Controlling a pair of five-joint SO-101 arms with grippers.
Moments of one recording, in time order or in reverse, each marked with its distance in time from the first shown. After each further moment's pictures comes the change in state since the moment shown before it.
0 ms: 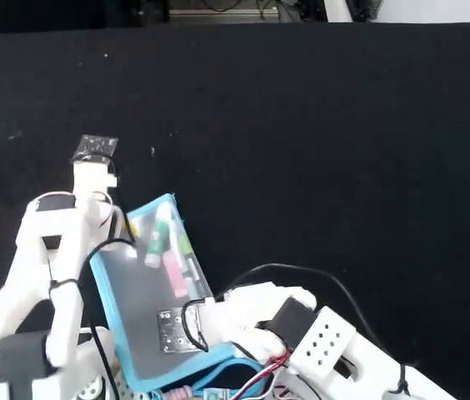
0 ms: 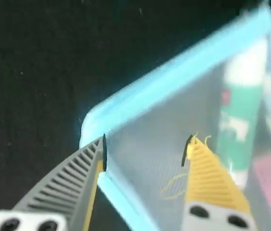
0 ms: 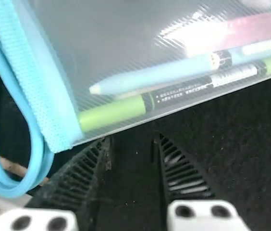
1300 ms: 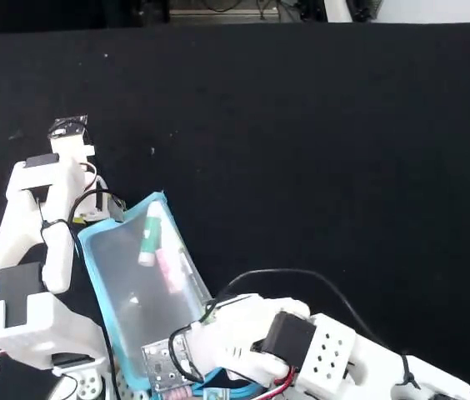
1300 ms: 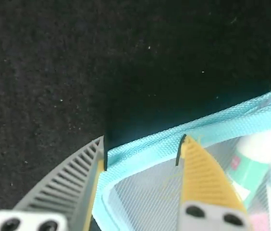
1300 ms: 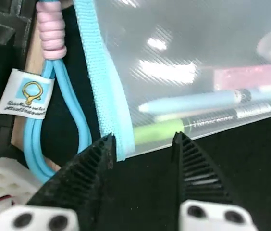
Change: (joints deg) left arm -5.6 24.4 -24.1 7.7 8.6; right arm -13.5 0.0 -8.7 7.9 -4.2
